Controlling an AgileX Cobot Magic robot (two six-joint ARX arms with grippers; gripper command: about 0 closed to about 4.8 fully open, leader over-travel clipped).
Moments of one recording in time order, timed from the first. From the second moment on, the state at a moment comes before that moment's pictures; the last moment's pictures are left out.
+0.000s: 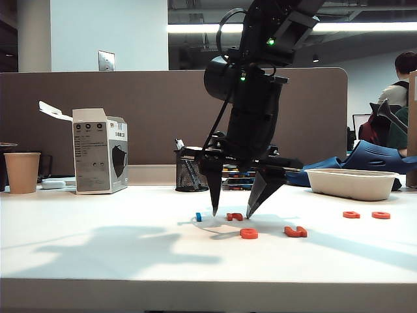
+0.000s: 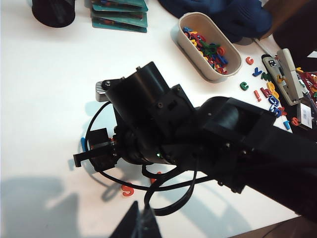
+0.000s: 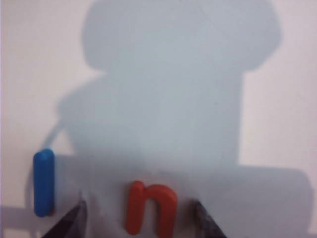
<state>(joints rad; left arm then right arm) -0.99 1.34 1.56 -0.87 -0.38 -0.71 0.60 2.07 1.54 -0.66 0.03 0.44</state>
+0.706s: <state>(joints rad) -0.99 1.34 1.56 -0.87 -0.38 -0.71 0.60 2.08 1.55 -0.68 0.05 0.45</state>
